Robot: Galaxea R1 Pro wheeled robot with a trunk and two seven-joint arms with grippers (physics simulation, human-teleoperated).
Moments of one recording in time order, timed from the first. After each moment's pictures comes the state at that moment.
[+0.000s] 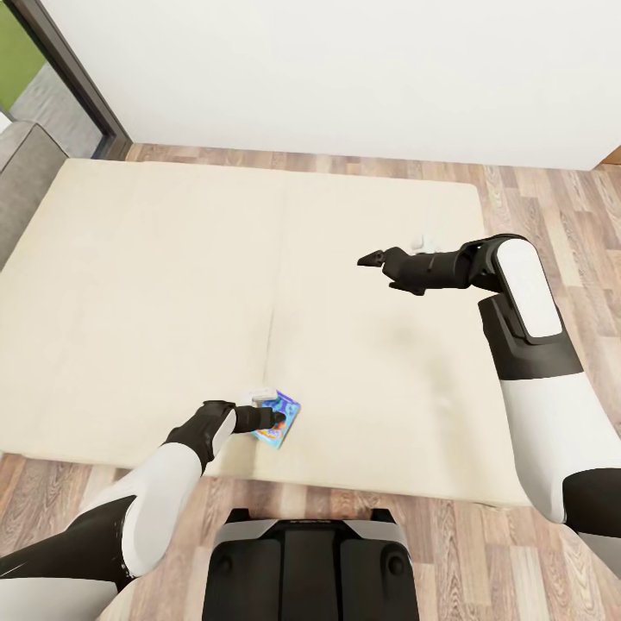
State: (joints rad) left arm -1.01 -0.14 0.32 -0.31 -0.27 0.46 -0.28; right arm -1.21 -0.14 0.18 -1.36 -1.55 1.04 -0.78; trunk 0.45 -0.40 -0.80
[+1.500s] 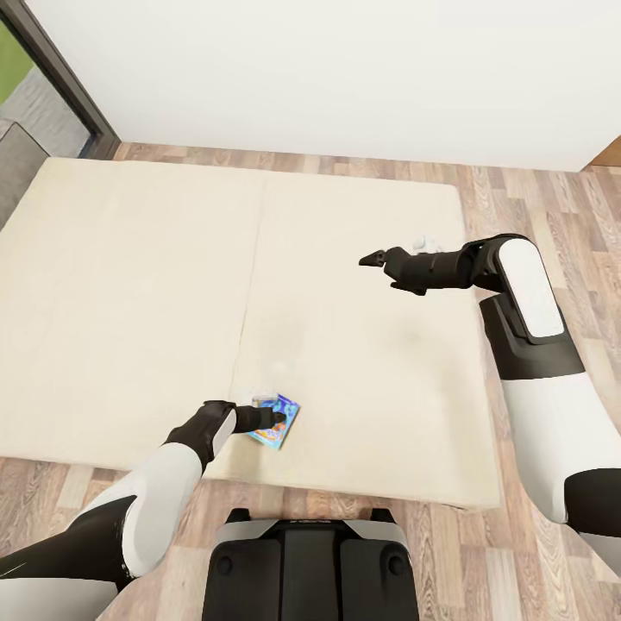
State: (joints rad) left arm -1.01 -0.14 0.32 -0.31 -0.27 0.46 -0.28; right arm -1.21 -0.14 0.18 -1.36 -1.55 1.04 -0.78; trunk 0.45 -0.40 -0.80
